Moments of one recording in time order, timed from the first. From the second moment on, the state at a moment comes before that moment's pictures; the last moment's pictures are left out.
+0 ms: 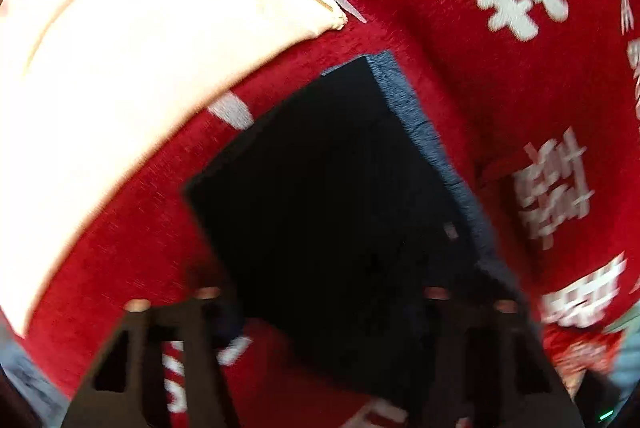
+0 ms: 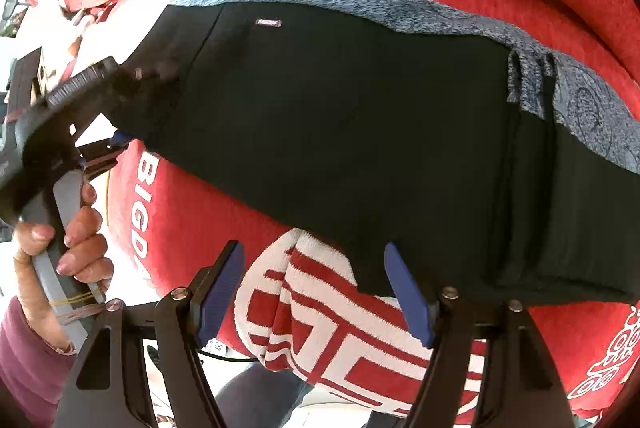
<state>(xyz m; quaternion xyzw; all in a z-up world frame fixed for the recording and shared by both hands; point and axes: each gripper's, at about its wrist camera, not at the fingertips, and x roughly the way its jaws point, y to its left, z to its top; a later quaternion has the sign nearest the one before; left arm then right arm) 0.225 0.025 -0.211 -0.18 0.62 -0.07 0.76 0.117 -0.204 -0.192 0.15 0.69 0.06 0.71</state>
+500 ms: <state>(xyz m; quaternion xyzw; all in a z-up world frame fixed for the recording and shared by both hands) 0.172 -0.074 -0.174 0.19 0.48 -0.14 0.84 0.225 -0.213 -0.135 0.17 0.66 0.16 0.72</state>
